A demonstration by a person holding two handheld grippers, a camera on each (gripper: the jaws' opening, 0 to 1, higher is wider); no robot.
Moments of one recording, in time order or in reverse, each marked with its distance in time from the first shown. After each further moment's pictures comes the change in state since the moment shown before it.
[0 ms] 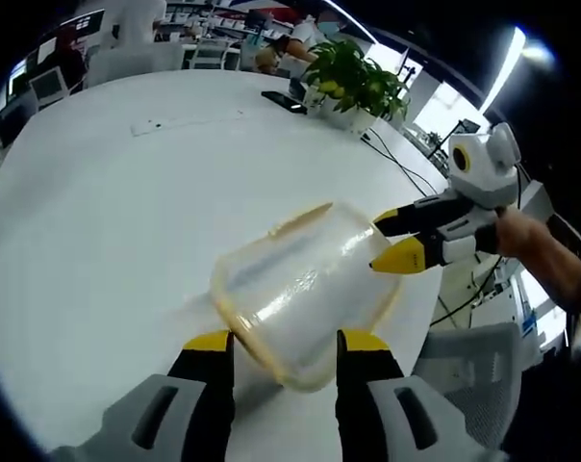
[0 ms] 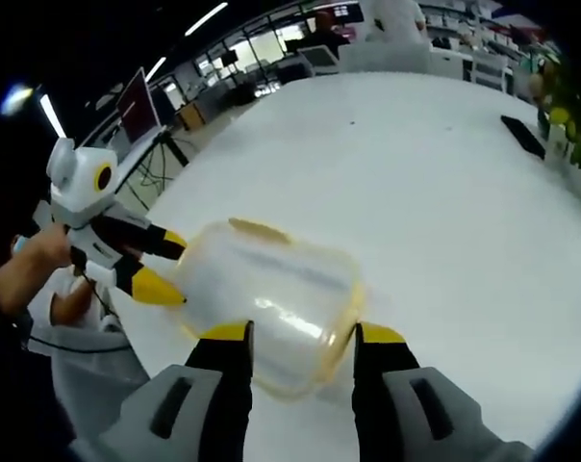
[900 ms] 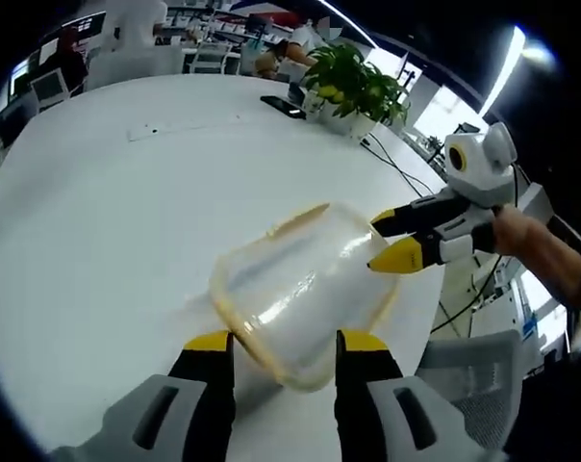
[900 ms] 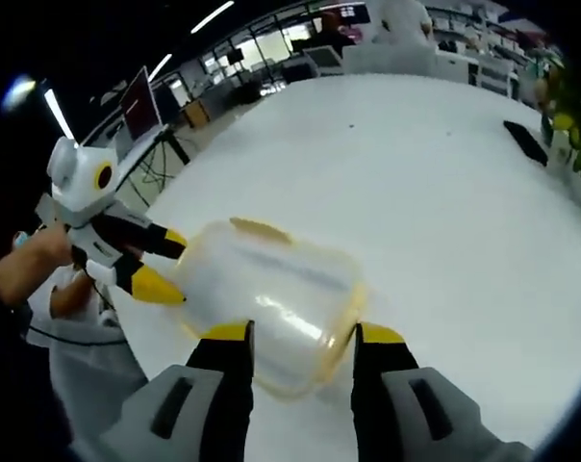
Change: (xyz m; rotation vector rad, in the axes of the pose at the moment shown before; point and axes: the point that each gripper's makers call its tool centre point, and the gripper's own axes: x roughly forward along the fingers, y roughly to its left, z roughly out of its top) left arm 0.006 -0.006 0.013 -0.003 -0.022 -0.008; right arm -0.001 -0.014 -0.004 -0.019 0.006 0.011
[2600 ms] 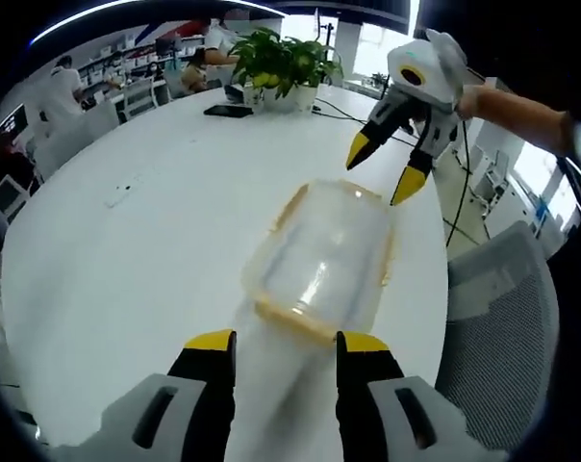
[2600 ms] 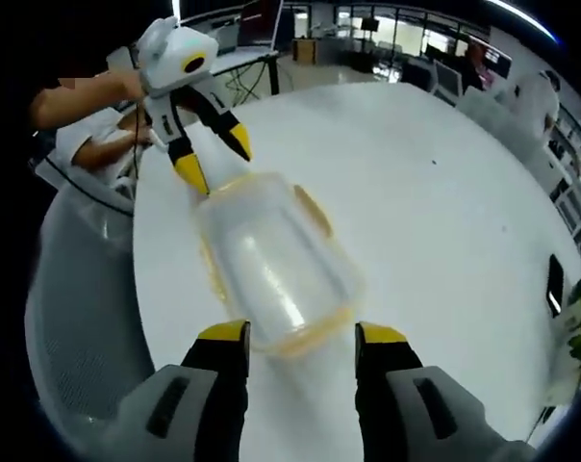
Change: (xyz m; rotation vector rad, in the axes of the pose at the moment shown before) left arm -0.017 0.028 0.001 0.416 0.040 0.021; right arm -0.029 -0.002 0.007 -0.592 0.155 0.084
